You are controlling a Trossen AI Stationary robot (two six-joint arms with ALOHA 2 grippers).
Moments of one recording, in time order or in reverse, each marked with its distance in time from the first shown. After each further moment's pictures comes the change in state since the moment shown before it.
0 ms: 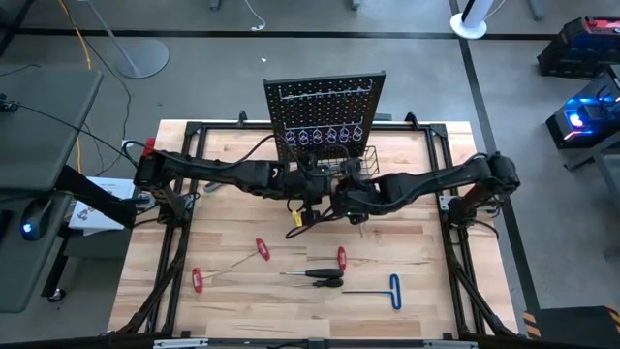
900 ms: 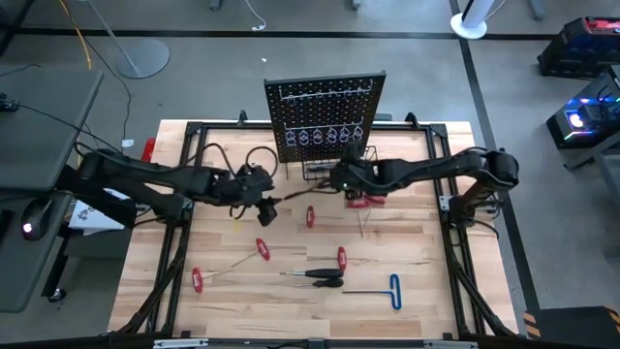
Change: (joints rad) left arm -0.090 -0.535 -0.560 0.002 -0.100 -0.656; right arm -0.223 -0.006 -0.217 0.349 0.076 -0.171
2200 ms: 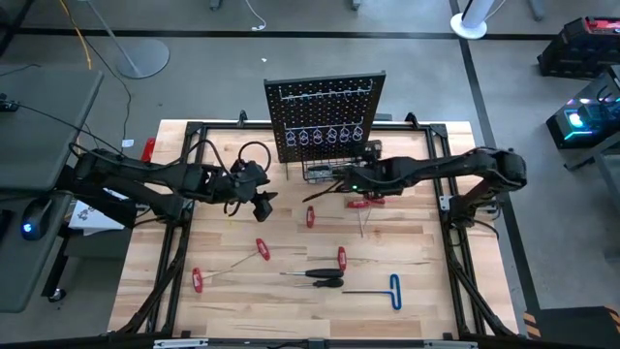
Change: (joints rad) left arm 0.007 -0.045 0.000 -0.047 -0.029 0.017; right arm -0.008 -0.092 -0.060 -0.320 0.032 0.172
